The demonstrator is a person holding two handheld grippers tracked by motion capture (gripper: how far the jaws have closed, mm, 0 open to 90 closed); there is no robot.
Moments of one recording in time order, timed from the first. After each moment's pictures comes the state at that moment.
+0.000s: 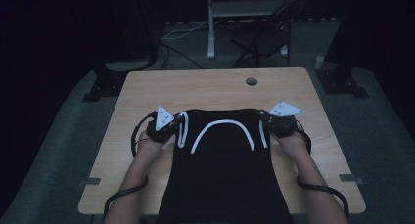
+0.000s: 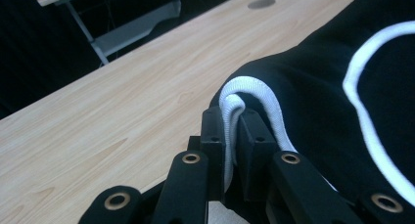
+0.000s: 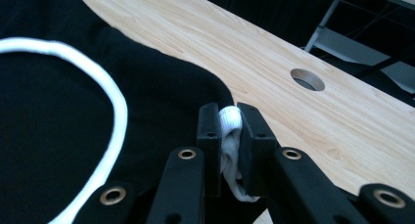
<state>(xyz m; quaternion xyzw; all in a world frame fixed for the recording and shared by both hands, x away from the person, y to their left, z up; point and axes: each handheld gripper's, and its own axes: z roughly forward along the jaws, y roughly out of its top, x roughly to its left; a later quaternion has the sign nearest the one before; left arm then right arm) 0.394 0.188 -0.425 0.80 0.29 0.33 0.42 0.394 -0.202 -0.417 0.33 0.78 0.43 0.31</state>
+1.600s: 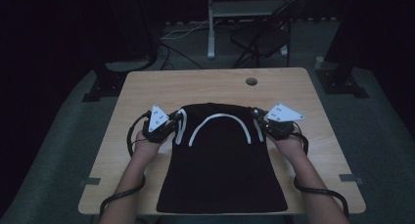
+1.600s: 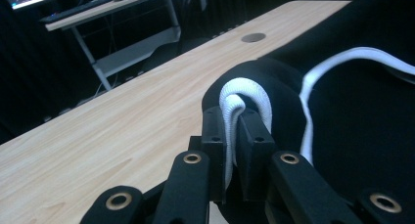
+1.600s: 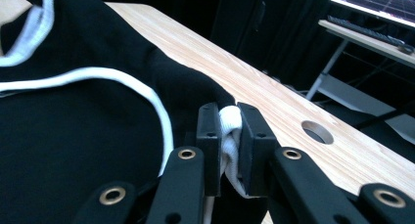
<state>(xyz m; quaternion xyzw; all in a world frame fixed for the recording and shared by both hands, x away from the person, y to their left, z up) 0.366 0.197 -0.407 0.77 0.27 0.34 0.47 0.365 -0.187 -0.400 0.26 0.76 0.49 0.34</state>
